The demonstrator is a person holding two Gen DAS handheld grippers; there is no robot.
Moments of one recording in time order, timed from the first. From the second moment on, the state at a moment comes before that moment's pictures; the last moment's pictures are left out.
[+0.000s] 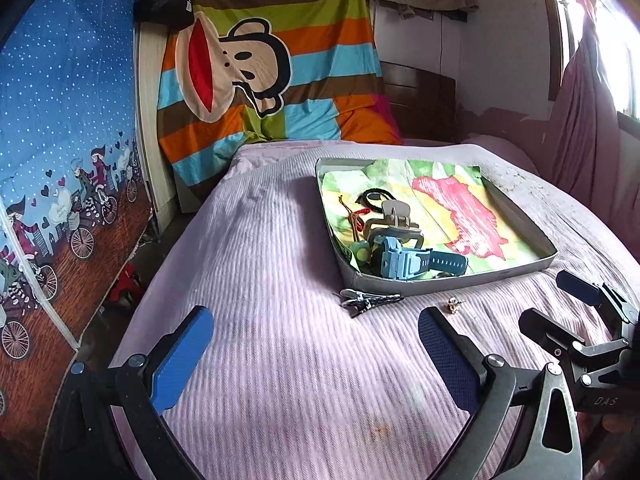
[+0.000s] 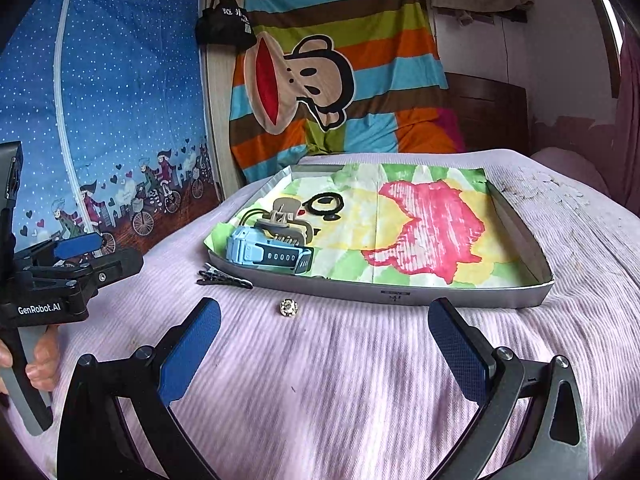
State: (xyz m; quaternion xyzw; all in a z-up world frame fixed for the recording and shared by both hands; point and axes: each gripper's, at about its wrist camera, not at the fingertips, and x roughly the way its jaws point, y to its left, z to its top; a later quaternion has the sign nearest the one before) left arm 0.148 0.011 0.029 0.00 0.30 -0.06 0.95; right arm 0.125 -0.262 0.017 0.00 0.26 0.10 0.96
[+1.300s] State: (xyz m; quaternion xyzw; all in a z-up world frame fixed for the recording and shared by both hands) left arm 0.217 -0.017 -0.009 0.04 0.40 -0.17 0.90; right arm 0.196 -0.236 -0.034 0.00 0.35 0.19 0.92
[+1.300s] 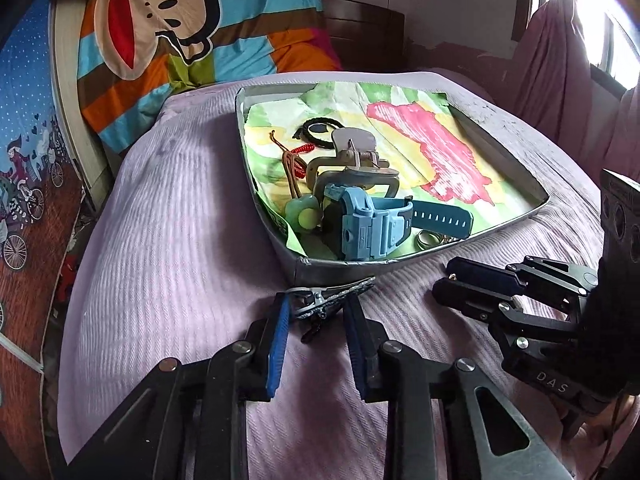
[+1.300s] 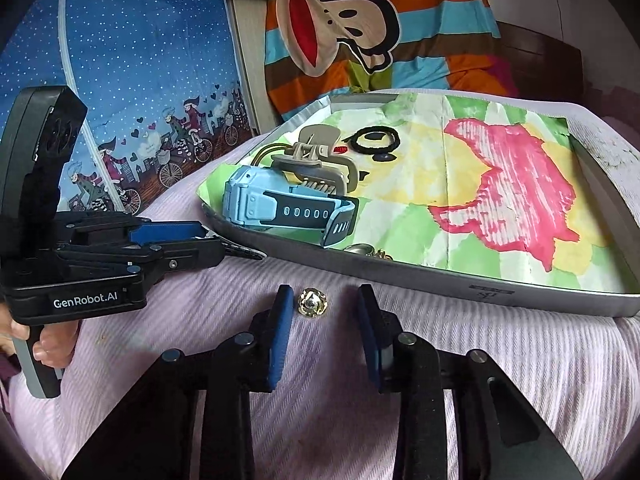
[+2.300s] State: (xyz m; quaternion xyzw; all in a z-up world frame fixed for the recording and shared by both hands) left arm 0.177 -0.031 -0.005 0.06 0.39 -0.19 0.90; right arm 0.161 -0.247 -0.016 0.02 0.26 0.21 0.94
